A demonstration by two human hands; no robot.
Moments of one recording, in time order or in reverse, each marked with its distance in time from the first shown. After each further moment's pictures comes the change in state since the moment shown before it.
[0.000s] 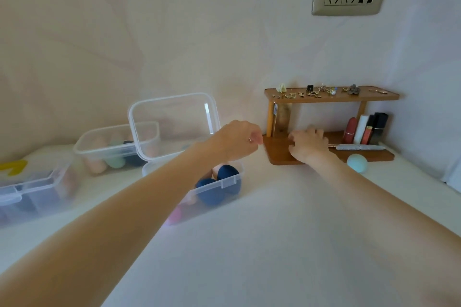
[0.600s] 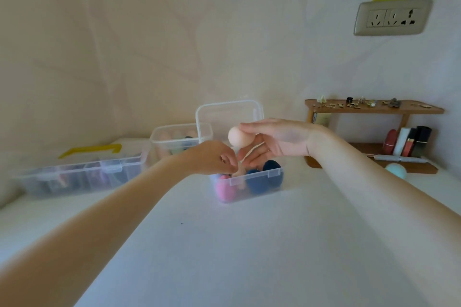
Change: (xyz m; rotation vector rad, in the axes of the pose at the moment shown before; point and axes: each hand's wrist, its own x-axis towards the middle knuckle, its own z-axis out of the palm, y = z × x) left_hand -0.130 -0.051 -0.054 0.029 -0.133 -0.233; right_hand -0.107 -0.131 -0.083 1.074 -0.951 -0.499
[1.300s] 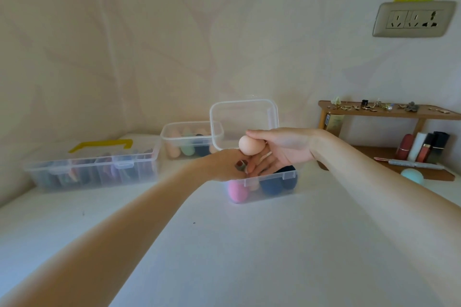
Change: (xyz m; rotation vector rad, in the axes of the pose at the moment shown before) left_hand 0.008 -0.014 0.018 -0.091 -0.092 0.022; right_hand 0.028 0.009 0.004 -0.156 -0.039 0.239
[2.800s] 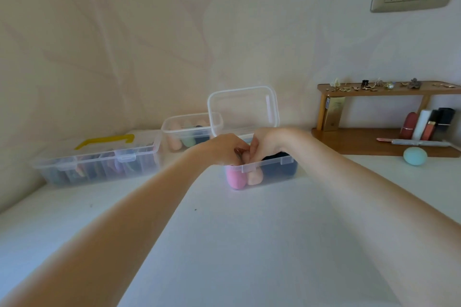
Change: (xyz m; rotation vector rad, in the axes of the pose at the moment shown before) left_hand 0.002 0.009 -0.002 0.115 -0.004 -0.120; right_hand 0.030 0.009 0.022 -0.793 0.338 0.096
